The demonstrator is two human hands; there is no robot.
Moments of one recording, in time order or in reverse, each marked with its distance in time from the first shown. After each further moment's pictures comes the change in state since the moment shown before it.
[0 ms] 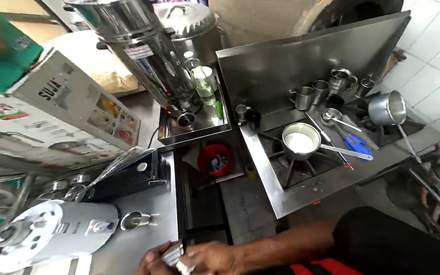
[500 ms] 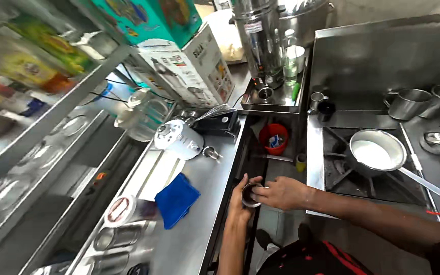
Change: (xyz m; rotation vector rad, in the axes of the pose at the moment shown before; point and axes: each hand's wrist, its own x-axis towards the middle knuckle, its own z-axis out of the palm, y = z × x) left_hand -0.023 0.085 0.084 -0.671 0.131 -1.263; right_hand -0.051 -0.099 -0.079 -2.281 -0.611 -0.691
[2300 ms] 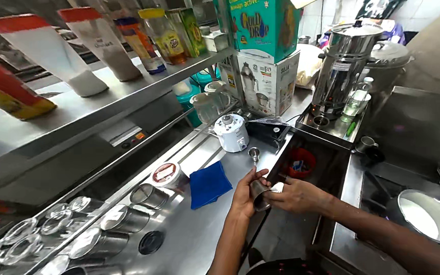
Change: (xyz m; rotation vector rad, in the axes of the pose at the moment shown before) left_hand -0.034 0.111 -0.081 -0.296 -0.083 0.143; right_hand 0.135 -0.004 -0.022 -0.302 0.166 -0.411
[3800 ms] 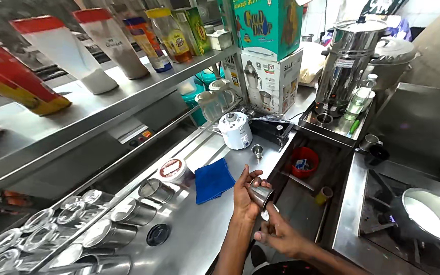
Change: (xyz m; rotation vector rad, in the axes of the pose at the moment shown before) left_hand -0.021 -0.009 0.002 -0.231 0.012 0.210; right_hand 0.035 -0.125 0.016 1.780 0.421 0.742
